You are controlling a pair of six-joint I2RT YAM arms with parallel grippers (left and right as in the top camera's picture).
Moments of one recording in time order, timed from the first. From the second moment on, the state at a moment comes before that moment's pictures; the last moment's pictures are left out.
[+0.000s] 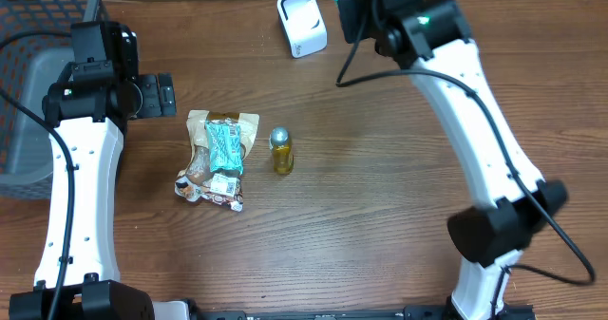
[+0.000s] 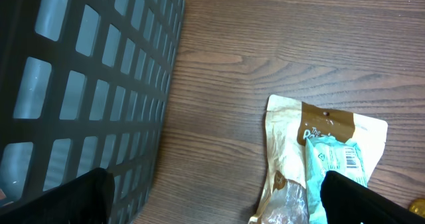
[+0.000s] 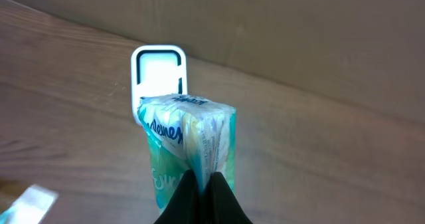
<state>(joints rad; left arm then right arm) 0.12 1.55 1.49 -0.95 -0.15 0.00 0.43 2.03 2.23 -0.96 0.23 0.02</state>
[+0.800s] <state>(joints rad) 0.12 1.55 1.49 -0.95 -0.15 0.00 0.50 2.40 2.23 -0.36 0.40 -0.42</state>
